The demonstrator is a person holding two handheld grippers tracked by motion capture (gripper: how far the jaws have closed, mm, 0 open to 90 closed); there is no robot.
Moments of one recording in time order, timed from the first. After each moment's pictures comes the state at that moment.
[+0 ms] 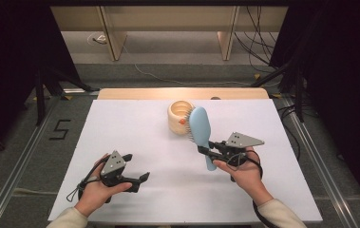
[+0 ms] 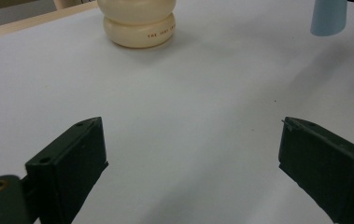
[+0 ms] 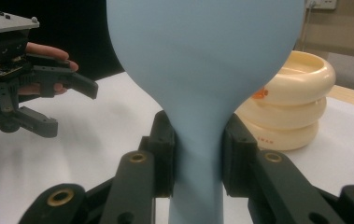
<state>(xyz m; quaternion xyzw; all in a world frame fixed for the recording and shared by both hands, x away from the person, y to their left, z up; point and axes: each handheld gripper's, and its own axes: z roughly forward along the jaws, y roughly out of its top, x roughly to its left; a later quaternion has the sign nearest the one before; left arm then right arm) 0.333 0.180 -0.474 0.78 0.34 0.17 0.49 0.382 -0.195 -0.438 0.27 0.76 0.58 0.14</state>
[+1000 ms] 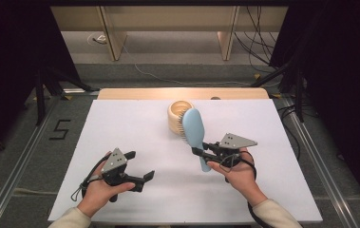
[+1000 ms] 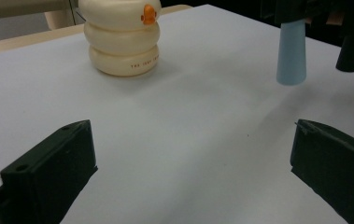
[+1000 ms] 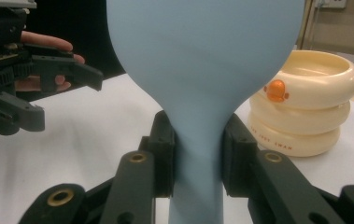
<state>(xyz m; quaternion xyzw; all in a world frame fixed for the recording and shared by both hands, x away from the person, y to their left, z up) 0.331 0.168 -0.458 0.75 0.35 0.16 0.54 0.381 -0.179 -0.441 0.26 0.76 0.58 0.13</state>
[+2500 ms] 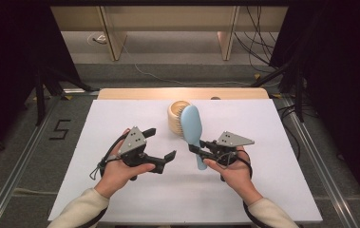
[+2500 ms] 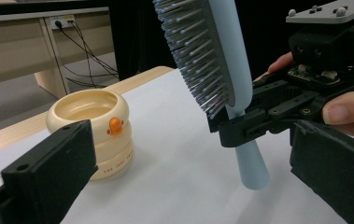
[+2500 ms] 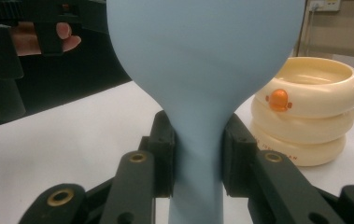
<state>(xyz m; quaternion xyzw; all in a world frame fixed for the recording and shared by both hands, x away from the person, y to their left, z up) 0.357 0.111 -0.395 0.74 0.28 0.18 0.59 0.384 -0.170 -0.440 0.27 0.75 0.59 0.13</state>
